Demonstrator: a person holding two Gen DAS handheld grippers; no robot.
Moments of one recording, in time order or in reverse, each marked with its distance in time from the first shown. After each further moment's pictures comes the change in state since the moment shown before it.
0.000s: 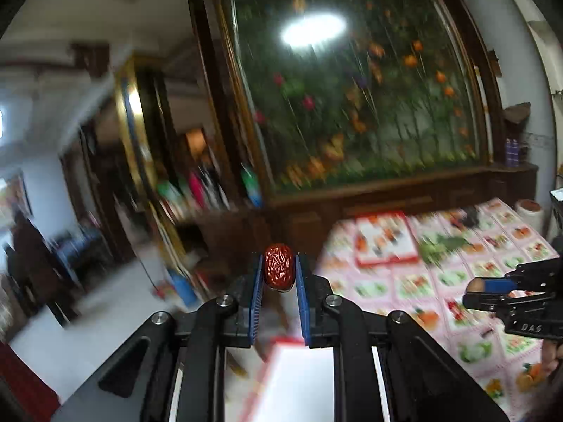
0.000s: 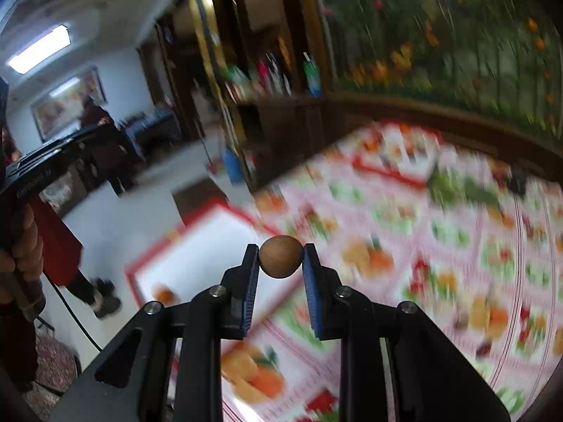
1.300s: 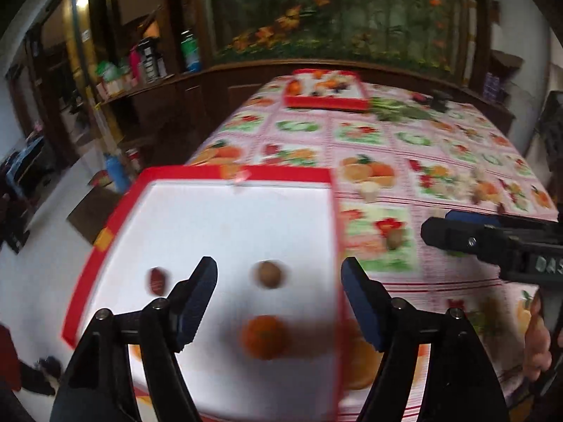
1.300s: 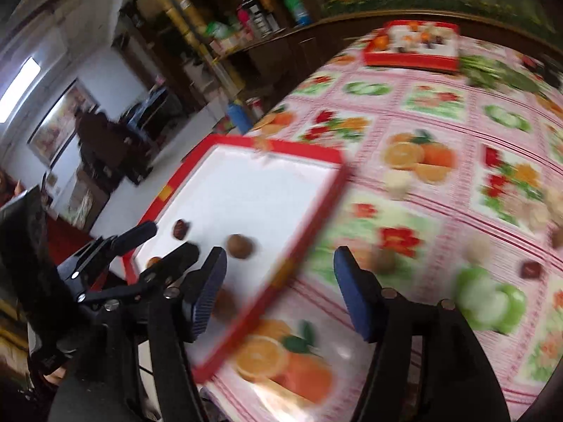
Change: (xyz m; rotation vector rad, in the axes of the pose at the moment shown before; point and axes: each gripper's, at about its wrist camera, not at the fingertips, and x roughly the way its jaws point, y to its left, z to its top) left arm 0.088 -0.133 -0.191 -0.085 0.503 -0.284; right arm 0.102 -0.039 -0.089 0.271 0.250 0.070
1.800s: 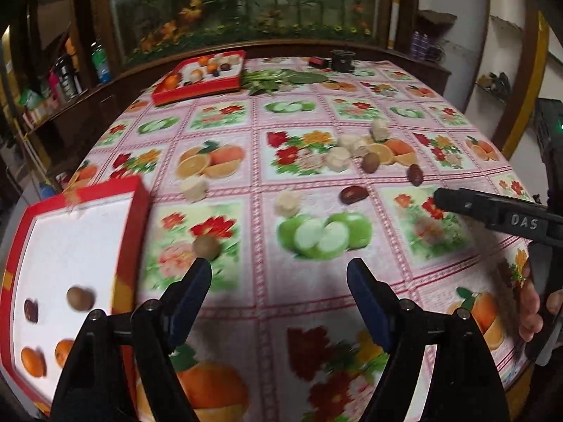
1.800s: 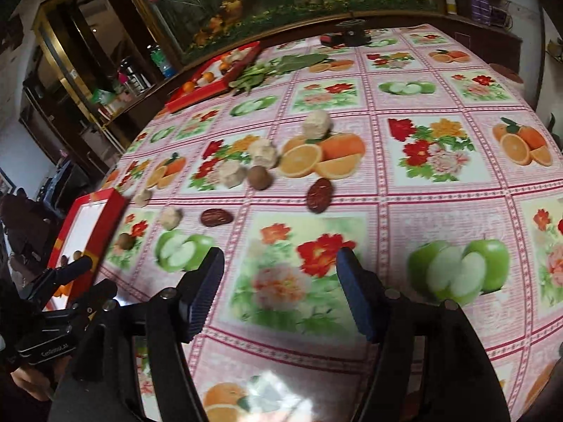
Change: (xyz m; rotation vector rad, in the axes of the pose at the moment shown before) left arm 0.027 -0.135 0.005 0.172 0.071 -0.210; right arm -0.127 -0.179 -0.070 0.267 -0.143 -0.360
